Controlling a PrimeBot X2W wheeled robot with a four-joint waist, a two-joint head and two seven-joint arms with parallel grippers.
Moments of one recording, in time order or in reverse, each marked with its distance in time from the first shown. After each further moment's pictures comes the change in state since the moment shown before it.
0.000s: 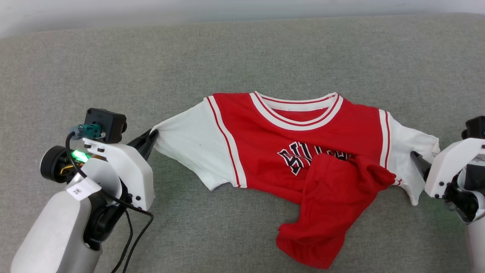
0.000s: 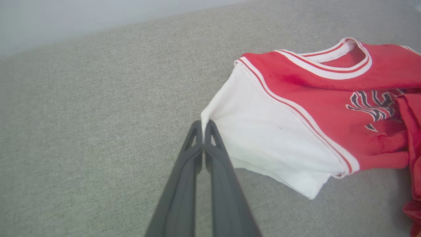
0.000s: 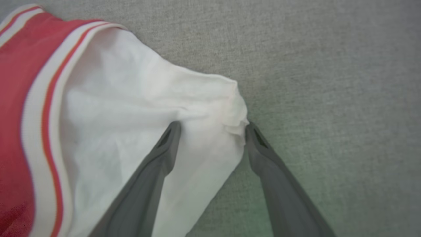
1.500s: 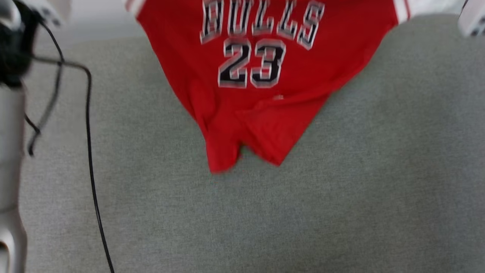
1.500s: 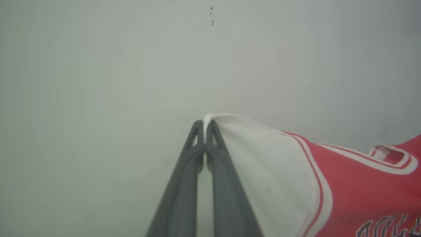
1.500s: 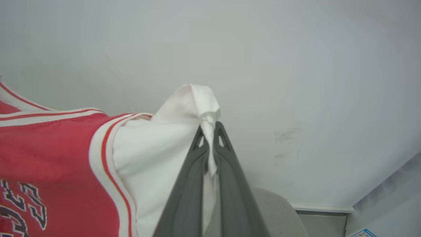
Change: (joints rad) left arm -0.638 0.005 0.100 0.275 0.084 0.000 -0.285; right arm -0.535 -0.035 0.170 -0.115 -0.134 0.000 -0.181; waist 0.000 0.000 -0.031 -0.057
